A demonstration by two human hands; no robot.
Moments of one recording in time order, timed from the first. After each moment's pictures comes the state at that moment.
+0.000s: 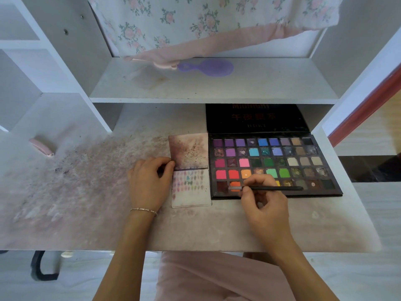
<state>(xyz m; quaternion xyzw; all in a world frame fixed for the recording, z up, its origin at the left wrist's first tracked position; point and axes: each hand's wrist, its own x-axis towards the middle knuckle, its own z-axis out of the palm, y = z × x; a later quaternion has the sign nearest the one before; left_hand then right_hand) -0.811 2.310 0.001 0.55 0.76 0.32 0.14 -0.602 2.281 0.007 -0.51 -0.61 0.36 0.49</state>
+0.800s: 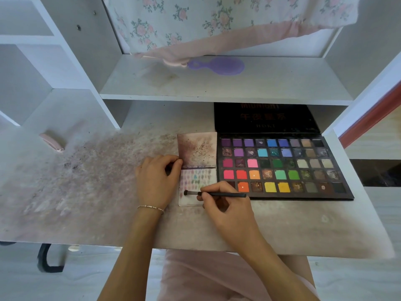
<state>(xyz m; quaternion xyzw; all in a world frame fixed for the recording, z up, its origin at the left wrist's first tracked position) -0.812 2.310 0.001 0.56 0.76 0.31 0.13 -0.654 2.275 0.003 -0.47 -0.64 0.46 0.40</state>
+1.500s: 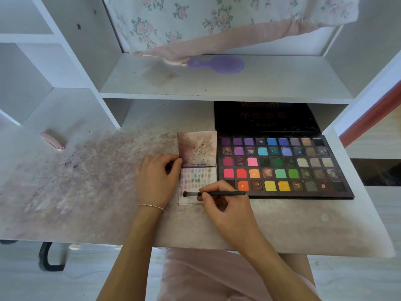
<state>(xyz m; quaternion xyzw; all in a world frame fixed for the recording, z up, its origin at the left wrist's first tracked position) -0.811 2.310 0.002 0.56 0.76 0.31 0.13 -0.654 2.275 0.002 -0.47 -0.64 0.47 0.38</state>
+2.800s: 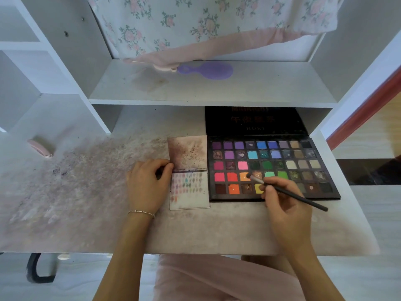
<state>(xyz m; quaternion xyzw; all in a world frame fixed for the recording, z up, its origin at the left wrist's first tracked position) -0.812 2.310 0.002 0.56 0.76 0.31 0.14 -0.576 2.282 0.004 -0.53 -0.53 0.37 0.55</state>
